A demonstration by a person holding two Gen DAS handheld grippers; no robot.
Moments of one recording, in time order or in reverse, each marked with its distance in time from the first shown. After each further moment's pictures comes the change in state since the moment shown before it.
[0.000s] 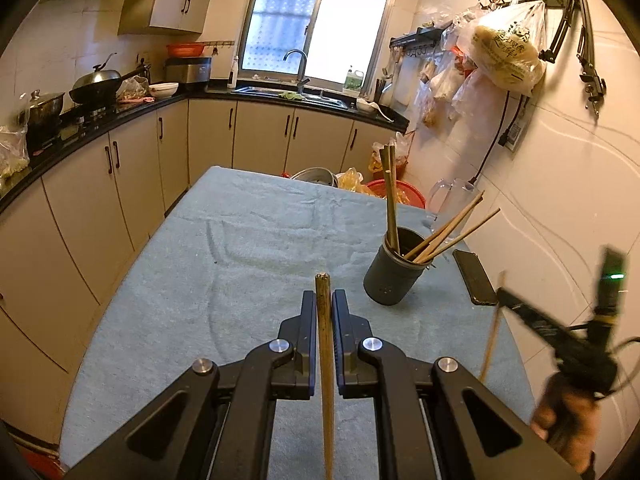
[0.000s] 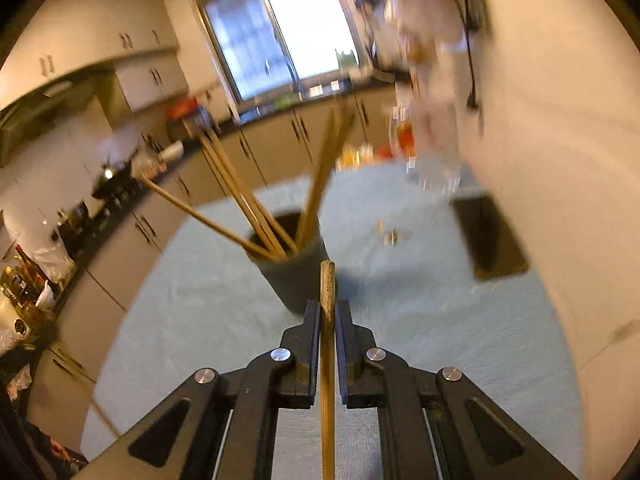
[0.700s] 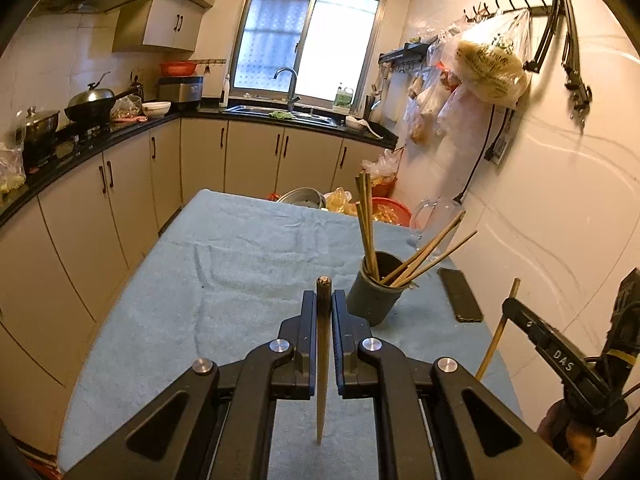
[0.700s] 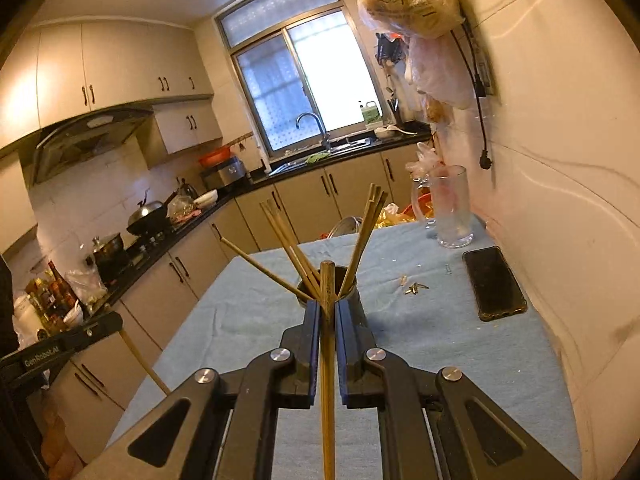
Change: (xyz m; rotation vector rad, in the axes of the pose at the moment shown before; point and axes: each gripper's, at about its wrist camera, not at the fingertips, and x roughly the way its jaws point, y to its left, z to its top) left arm -0.015 -0.021 0.016 0.023 -0.058 -0.015; right arm -0.054 0.015 0.000 -0.020 -0.161 0.095
